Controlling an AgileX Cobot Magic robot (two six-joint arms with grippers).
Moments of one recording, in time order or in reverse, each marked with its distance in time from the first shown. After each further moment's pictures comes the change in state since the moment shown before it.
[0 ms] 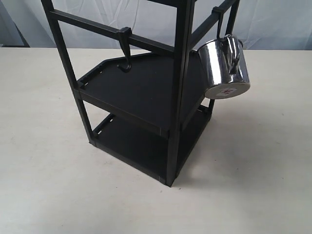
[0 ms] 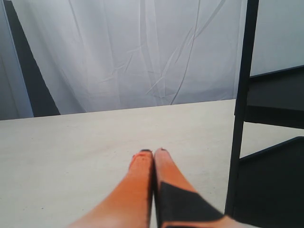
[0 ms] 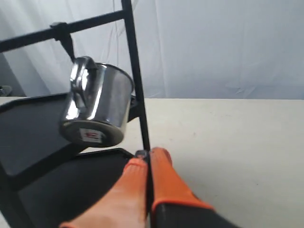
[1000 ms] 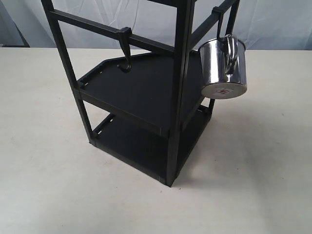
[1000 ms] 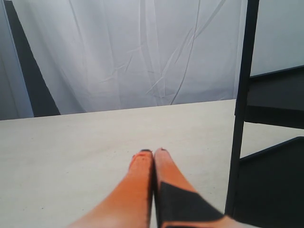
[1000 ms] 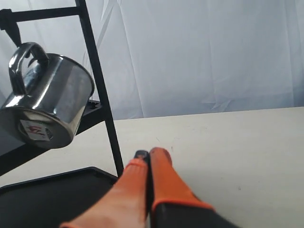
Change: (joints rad) left arm 0.000 0.000 0.000 0.000 0.000 0.000; right arm 0.195 -0.163 0.316 0.067 -0.421 -0.052
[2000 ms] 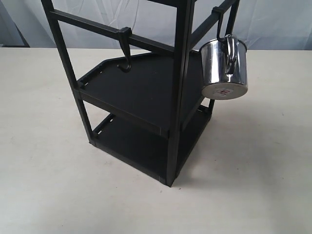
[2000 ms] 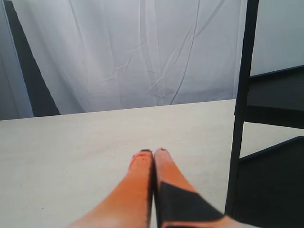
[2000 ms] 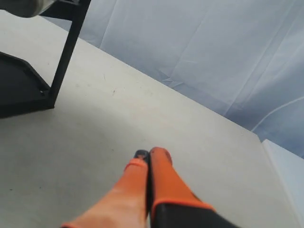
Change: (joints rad) left arm 0.000 0.000 0.000 0.000 0.000 0.000; right arm -0.019 -0.002 0.002 -0.638 0.113 -0.004
